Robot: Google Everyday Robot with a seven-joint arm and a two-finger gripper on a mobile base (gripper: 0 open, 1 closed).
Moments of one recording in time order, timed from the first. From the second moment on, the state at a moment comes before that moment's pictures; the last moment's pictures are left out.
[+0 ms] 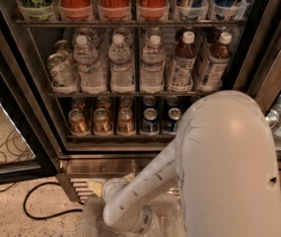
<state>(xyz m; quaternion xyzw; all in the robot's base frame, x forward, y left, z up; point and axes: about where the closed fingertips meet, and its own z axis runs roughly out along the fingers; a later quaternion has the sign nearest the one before) 0.525 0.100 0.474 -0.06 0.90 0.14 0.41</state>
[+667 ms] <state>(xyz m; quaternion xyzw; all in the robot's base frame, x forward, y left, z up) 0.505 0.106 0.503 -0.04 0.85 0.17 0.50</state>
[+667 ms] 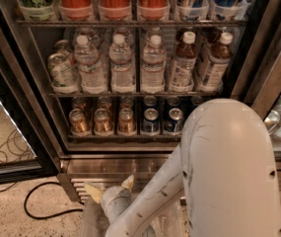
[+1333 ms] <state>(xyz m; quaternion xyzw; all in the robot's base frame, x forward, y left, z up) 0.509 0.121 0.549 -0.05 0.78 0.21 0.59</state>
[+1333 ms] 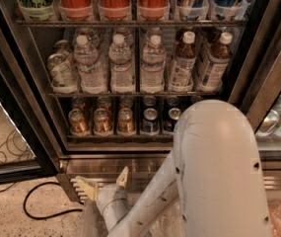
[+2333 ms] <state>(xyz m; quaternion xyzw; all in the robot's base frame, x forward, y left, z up) 0.549 0.159 0.575 -0.10 0.72 0.23 0.65</state>
